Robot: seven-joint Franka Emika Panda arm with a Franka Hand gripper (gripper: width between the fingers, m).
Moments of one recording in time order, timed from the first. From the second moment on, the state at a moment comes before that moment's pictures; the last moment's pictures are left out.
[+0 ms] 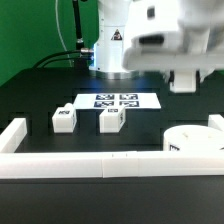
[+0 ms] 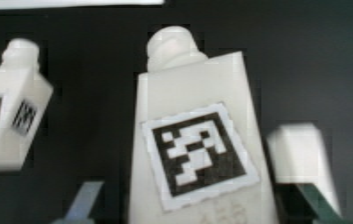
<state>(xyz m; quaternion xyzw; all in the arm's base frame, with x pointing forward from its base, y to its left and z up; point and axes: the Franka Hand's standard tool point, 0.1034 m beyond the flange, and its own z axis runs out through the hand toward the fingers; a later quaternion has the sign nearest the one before) 0.588 0.077 0.129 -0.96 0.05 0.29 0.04</state>
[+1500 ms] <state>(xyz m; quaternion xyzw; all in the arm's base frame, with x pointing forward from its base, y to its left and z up) 0.661 0.095 0.159 -0.98 0.03 -0.15 0.07</state>
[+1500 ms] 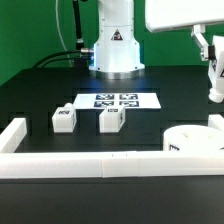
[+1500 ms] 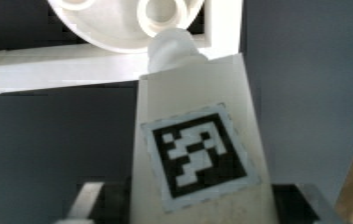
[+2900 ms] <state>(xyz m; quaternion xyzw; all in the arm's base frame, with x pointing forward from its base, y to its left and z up) 0.645 0.075 0.108 -0.97 0.01 -0.21 0.13</state>
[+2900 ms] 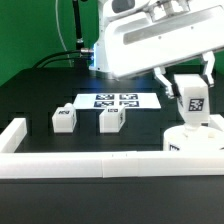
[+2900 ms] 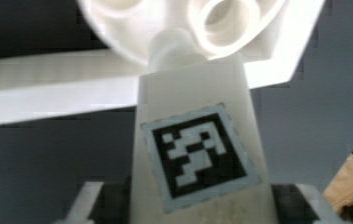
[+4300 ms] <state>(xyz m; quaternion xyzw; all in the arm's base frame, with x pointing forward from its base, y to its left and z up) 0.645 0.092 0.083 -0.97 0.03 -0.21 0.13</state>
